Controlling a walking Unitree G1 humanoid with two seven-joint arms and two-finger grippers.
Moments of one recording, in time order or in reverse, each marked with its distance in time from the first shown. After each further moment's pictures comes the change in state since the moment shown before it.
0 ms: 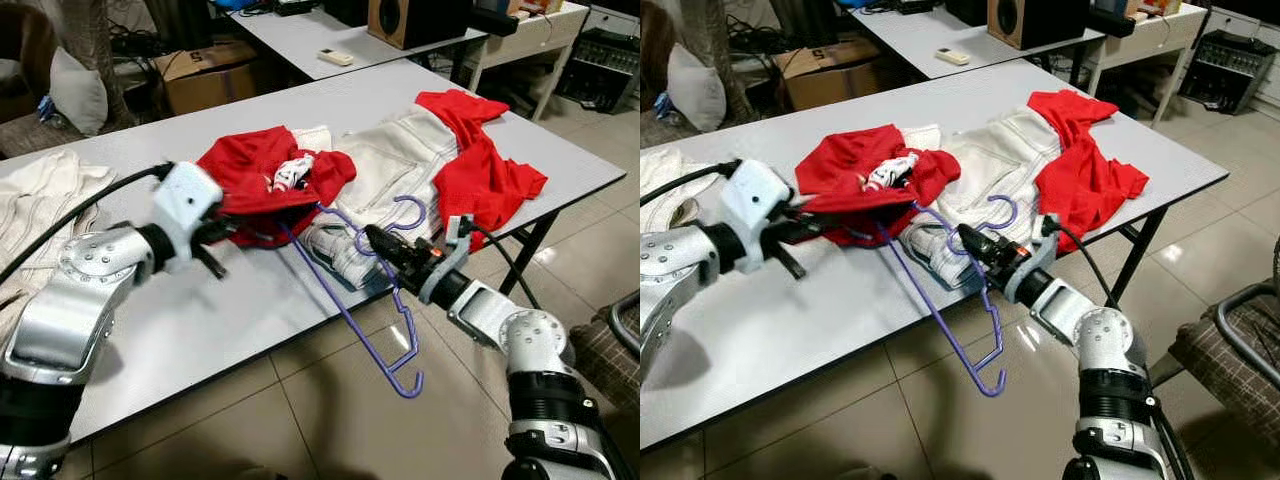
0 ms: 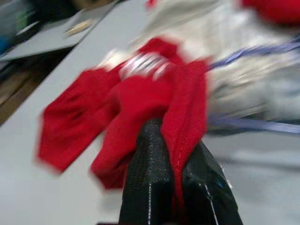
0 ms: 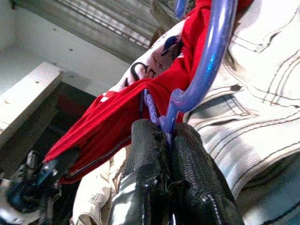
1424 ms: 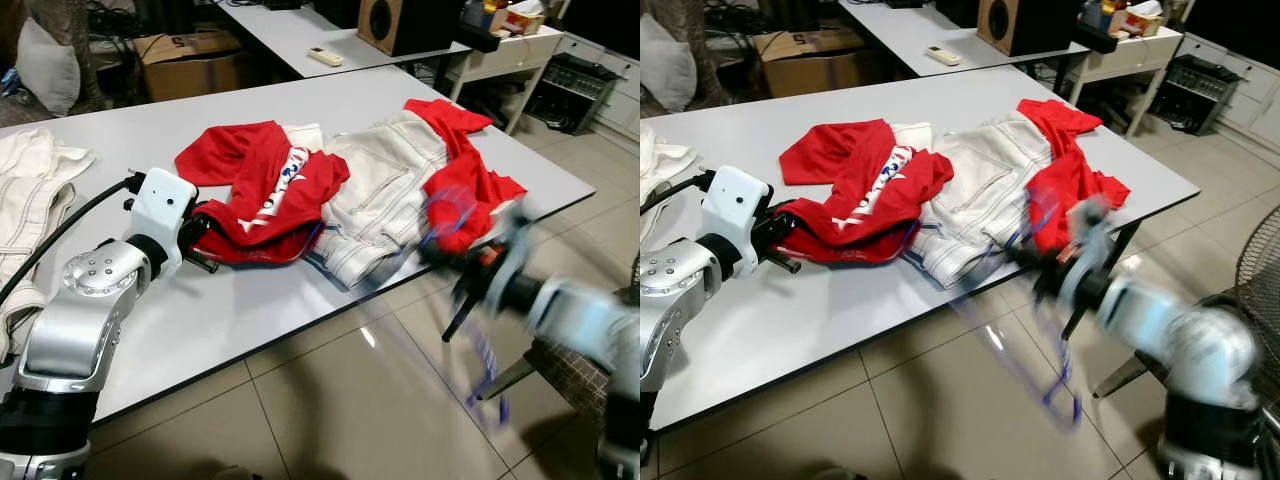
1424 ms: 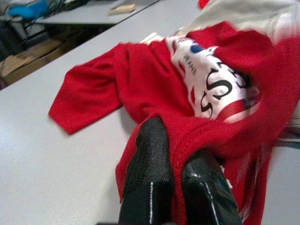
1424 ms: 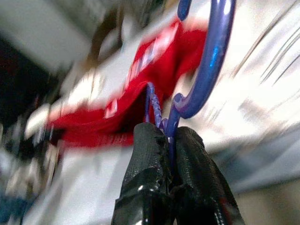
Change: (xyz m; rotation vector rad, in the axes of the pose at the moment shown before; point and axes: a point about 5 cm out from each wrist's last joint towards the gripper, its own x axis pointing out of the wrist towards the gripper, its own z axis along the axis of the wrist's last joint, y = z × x) left arm 0.000 0.000 -0.016 -0.162 0.001 0.148; right arm -0.062 0.046 0.052 -0.324 0.030 -0.159
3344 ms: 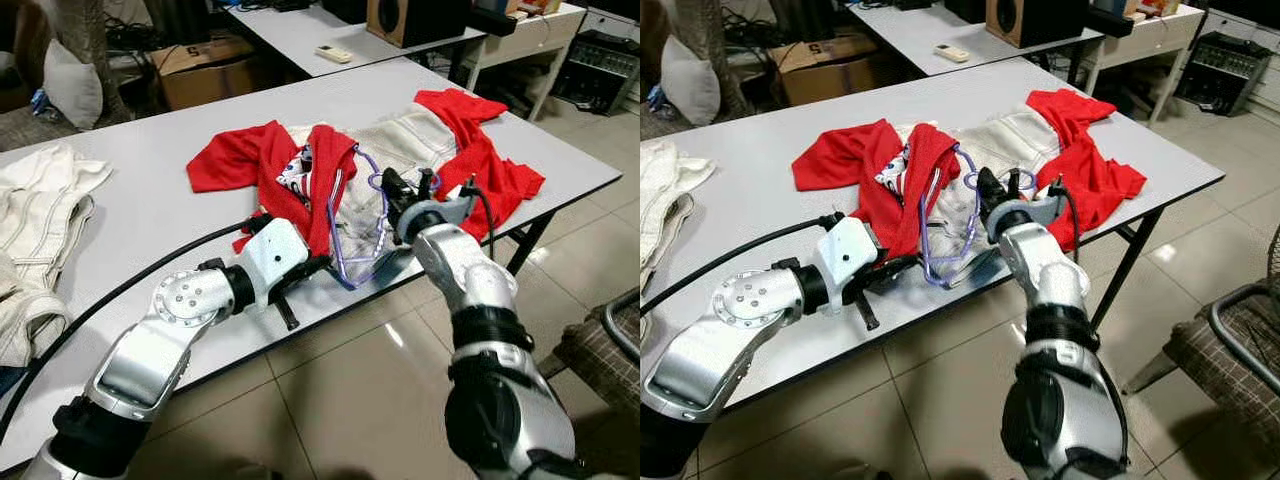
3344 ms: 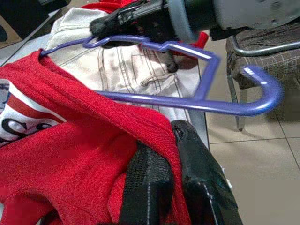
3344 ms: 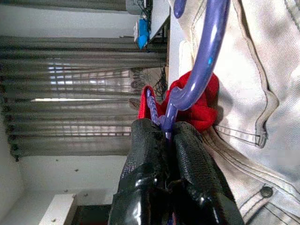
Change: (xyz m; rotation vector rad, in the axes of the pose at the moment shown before) left arm 0.011 -0.101 0.013 0.200 -0.139 -0.532; right arm 0.133 -0.002 -0.017 0.818 -0.367 -0.082
